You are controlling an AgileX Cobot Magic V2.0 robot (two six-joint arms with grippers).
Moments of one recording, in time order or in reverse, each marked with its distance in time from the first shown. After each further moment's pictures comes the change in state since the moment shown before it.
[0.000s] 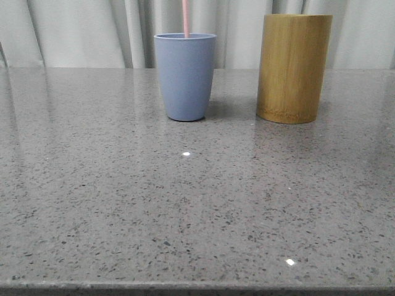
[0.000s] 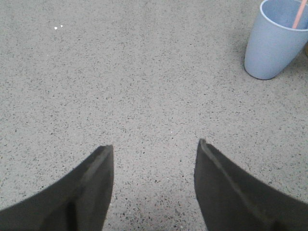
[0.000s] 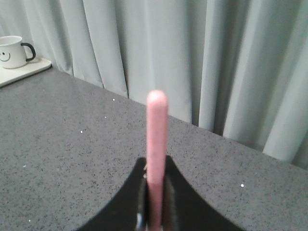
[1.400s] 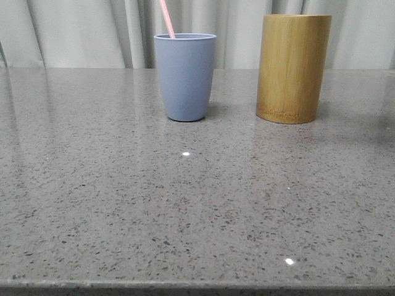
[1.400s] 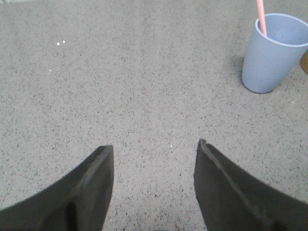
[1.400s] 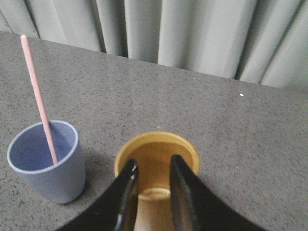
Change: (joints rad) left arm 0.000 -0.006 0.000 0.008 -0.047 0.000; right arm -0.271 -0.538 0.522 0.000 0.173 0.011
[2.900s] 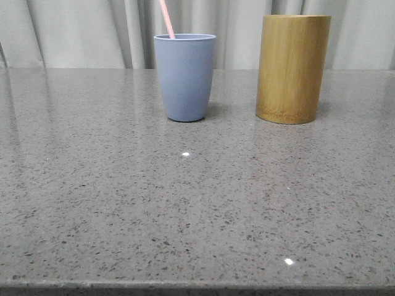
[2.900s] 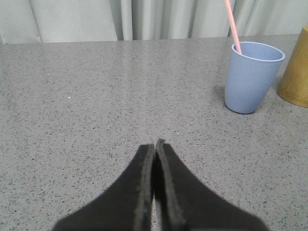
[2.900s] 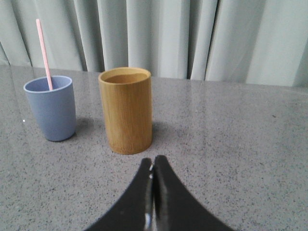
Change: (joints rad) left arm 0.000 -0.352 0.398 -0.024 -0.324 0.000; right arm -0.100 -1.003 0.628 0.000 0.124 0.008
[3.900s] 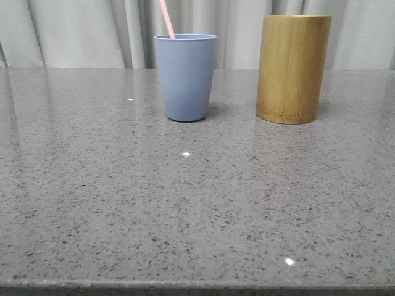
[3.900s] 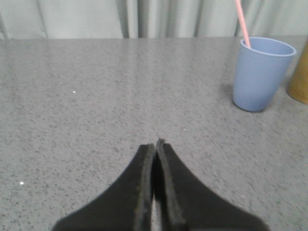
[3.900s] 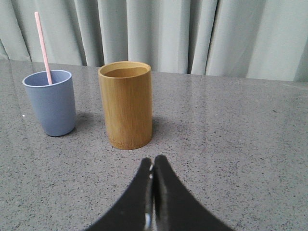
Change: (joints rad) left arm 0.042 -0.024 0.091 -0.008 -0.088 0.000; right arm 0.000 0.000 0.000 0.000 0.012 0.000
